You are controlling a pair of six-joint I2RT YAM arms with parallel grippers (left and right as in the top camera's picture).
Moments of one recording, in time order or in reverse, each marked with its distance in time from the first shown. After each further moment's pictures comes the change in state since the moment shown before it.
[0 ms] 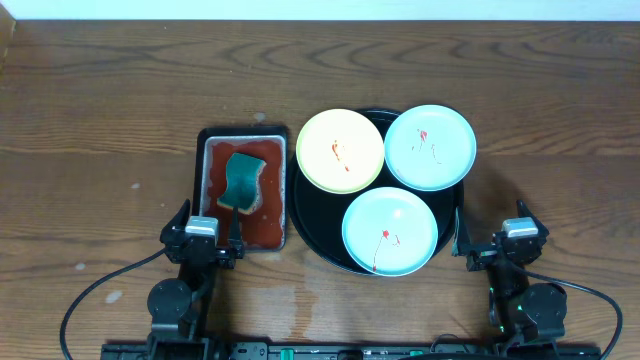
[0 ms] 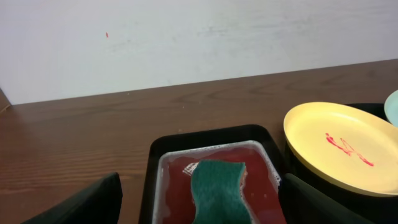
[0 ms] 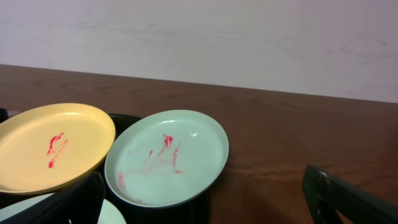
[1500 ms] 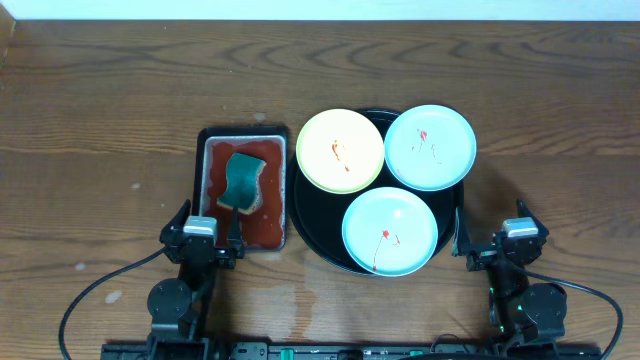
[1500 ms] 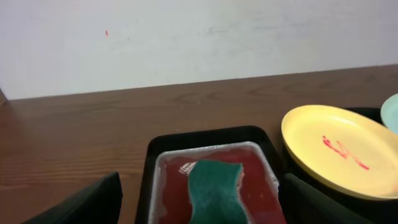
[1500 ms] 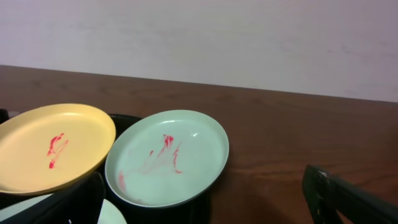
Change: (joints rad) left arm 0.000 0.000 0.000 0.000 0.001 -0.043; right arm 0.000 0.000 0.000 0.000 0.000 0.012
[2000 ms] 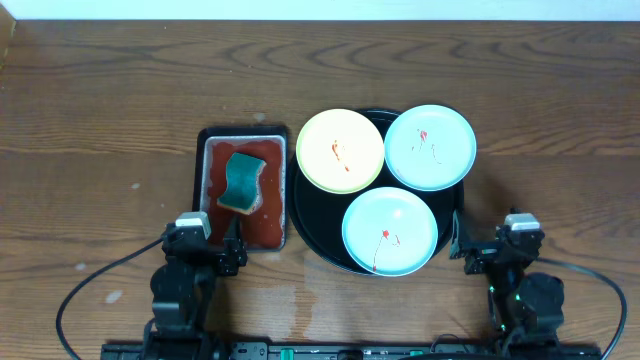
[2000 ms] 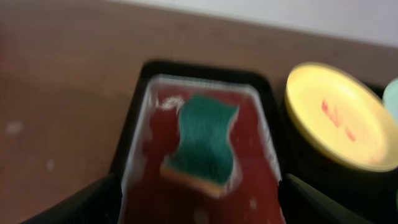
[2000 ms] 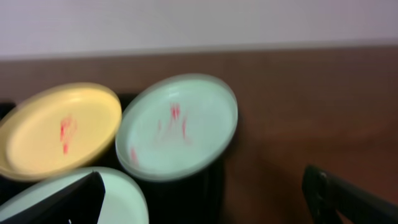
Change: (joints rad) left arm 0.000 0.154 0.114 -0.260 -0.026 -0.227; right arm 0.000 0.100 0.067 -0.155 0.000 0.133
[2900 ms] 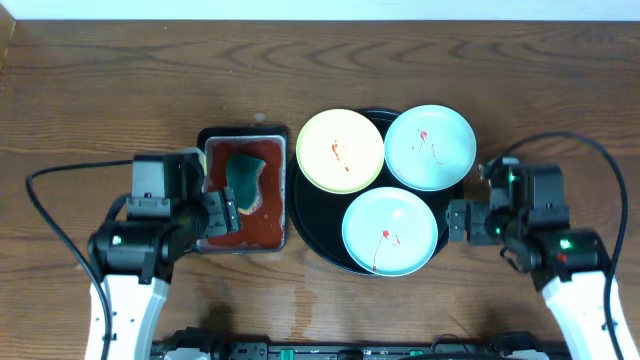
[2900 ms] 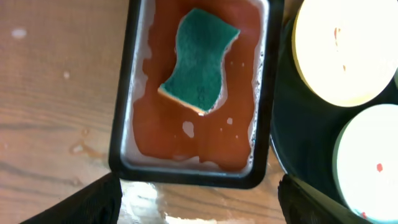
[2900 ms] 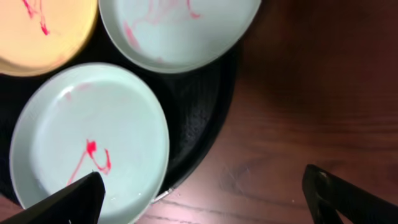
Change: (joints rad) left arm 0.000 0.857 0.866 -0.703 0.059 -0.081; right arm 0.000 0.924 0.757 -0.635 -0.069 0.018
